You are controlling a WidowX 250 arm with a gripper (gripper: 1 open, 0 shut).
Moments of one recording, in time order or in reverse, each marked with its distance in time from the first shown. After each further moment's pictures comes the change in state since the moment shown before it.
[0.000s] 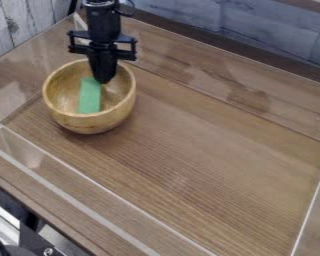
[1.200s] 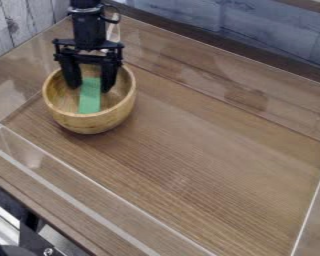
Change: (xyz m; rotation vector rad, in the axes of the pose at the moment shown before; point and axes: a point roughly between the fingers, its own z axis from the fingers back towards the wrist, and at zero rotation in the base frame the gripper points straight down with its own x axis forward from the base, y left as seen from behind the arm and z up) arm -0.014 0.019 -0.008 -0.020 0.070 0.080
